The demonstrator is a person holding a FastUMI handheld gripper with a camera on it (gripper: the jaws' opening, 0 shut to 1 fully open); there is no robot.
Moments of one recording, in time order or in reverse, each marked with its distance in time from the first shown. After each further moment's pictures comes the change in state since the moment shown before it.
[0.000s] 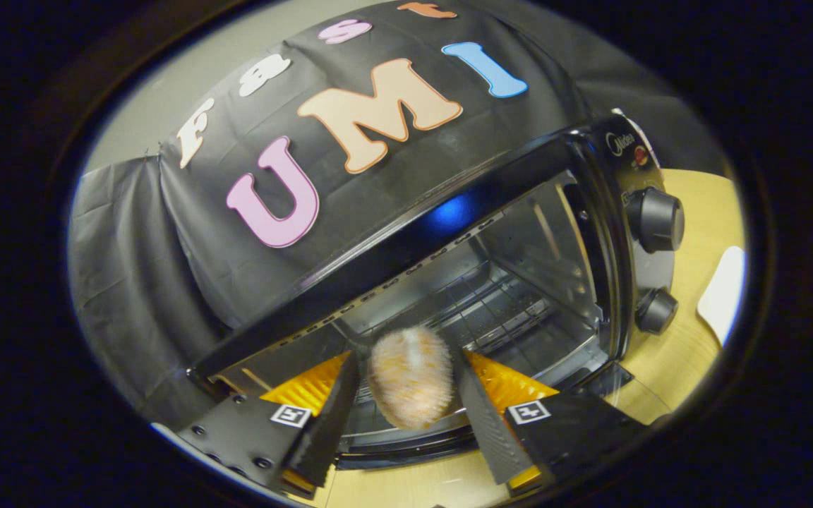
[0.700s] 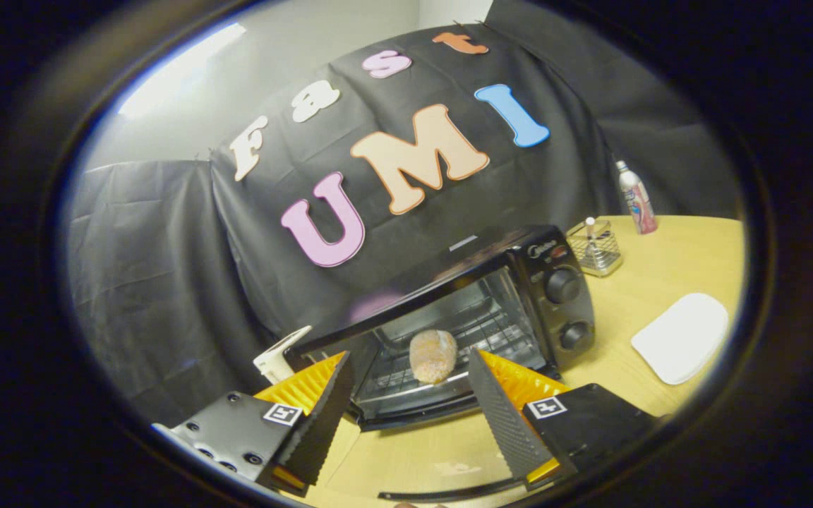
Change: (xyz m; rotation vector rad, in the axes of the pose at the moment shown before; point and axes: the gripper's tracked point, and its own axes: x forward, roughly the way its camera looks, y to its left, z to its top) arm -0.148 0.004 0.030 -0.118 -0.112 0.106
